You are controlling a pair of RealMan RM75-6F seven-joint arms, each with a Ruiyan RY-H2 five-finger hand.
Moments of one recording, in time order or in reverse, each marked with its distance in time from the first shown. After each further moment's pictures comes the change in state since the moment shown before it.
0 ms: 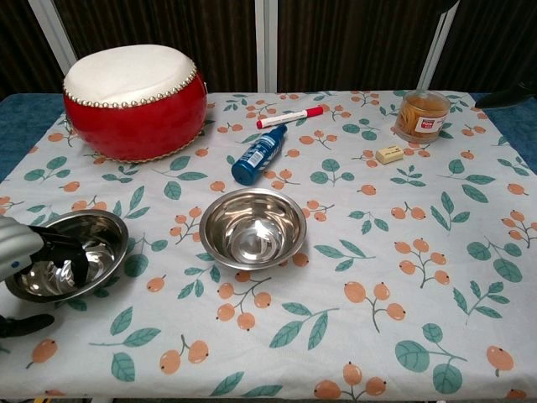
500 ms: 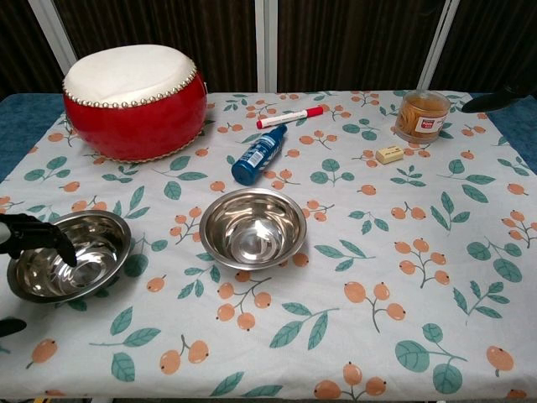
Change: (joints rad) left arm 0.033 0.074 0.002 -0.092 -0.010 0.032 -0.012; right arm 0.012 -0.011 -0.011 -0.025 -0.022 -0.004 -0.026
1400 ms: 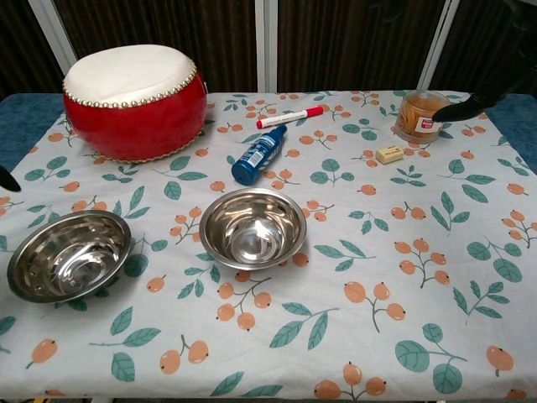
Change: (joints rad) left arm 0.053 0.104 -0.034 -0.090 -0.026 0.138 -0.033; right arm 0.036 -0.031 -0.013 -0.025 -0.026 -0.015 -0.053
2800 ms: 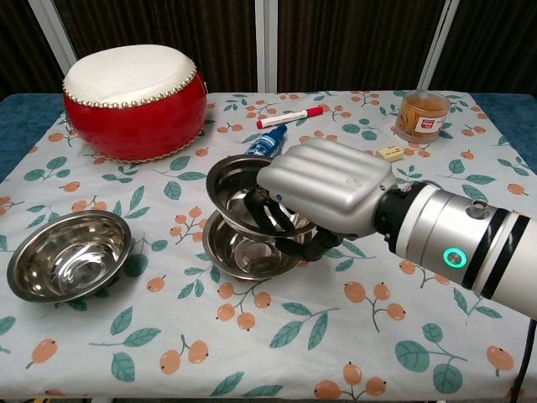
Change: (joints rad) left arm 0.015 -0.034 -0.189 0.192 -0.245 0.068 -0.287; right arm 0.135 -0.505 -0.046 0.373 0.009 -0.273 -0.116
